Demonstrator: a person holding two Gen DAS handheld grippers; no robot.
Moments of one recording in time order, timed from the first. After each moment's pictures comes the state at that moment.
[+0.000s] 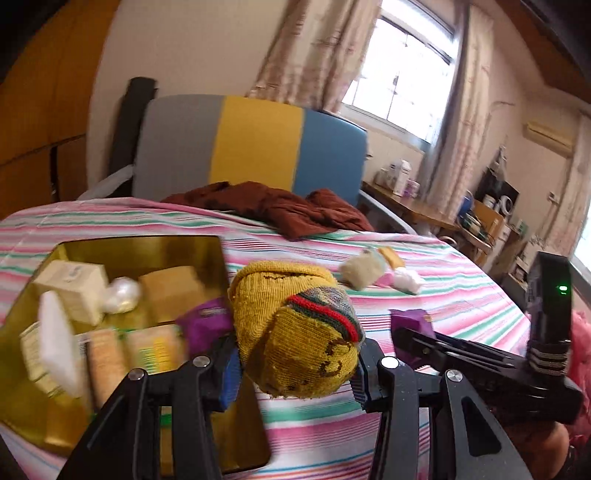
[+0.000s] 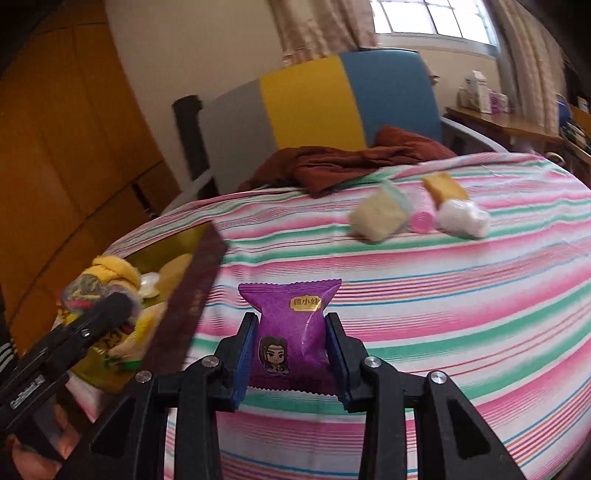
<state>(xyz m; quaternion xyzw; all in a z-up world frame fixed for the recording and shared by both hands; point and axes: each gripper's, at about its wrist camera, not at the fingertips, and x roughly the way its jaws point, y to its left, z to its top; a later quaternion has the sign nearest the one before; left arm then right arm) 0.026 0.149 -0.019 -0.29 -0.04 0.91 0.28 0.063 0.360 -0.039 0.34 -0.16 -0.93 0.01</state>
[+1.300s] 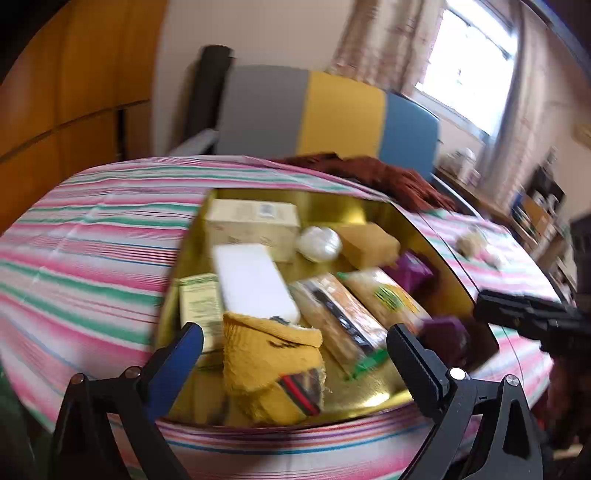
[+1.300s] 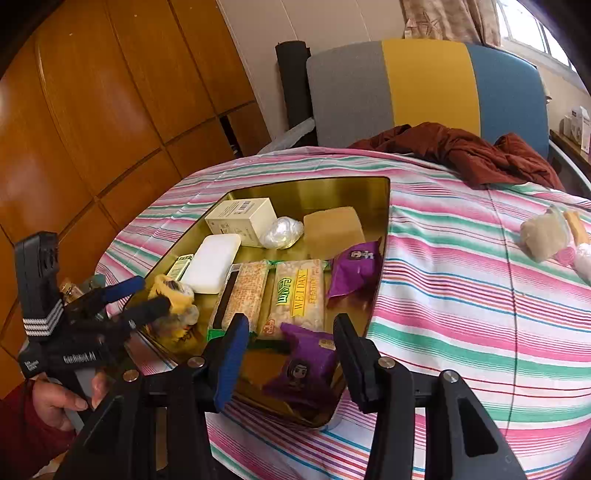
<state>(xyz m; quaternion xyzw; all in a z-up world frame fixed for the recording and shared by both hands) -0.011 -0.036 -0.057 -0.35 -0.04 0.92 0.18 0.023 0.213 -0.035 0.39 -0.09 -0.90 0.16</state>
